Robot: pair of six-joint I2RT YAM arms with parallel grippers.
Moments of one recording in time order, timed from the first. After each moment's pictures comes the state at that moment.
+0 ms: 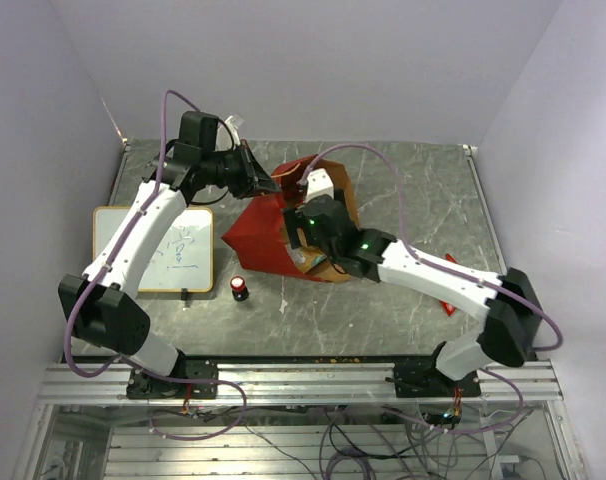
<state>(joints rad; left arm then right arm) -0.33 1.52 1.55 -0.66 0.61 -0.75 0.95 1.47 1.18 -0.23 0.50 0.23</state>
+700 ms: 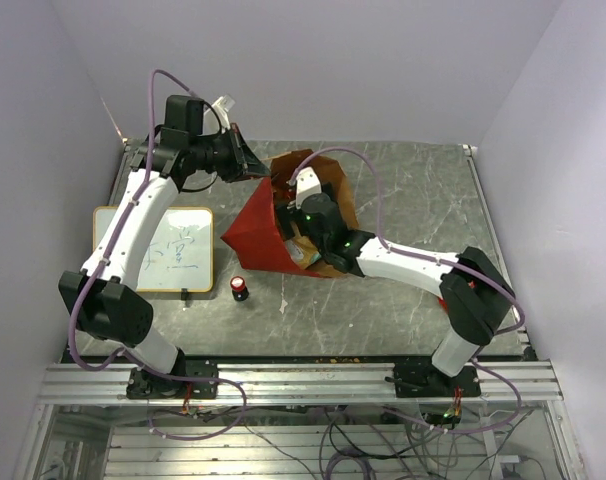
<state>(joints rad) -0.26 1.57 1.70 -0.72 0.63 -0.61 0.86 1.68 1.10 0.22 0.47 0.01</state>
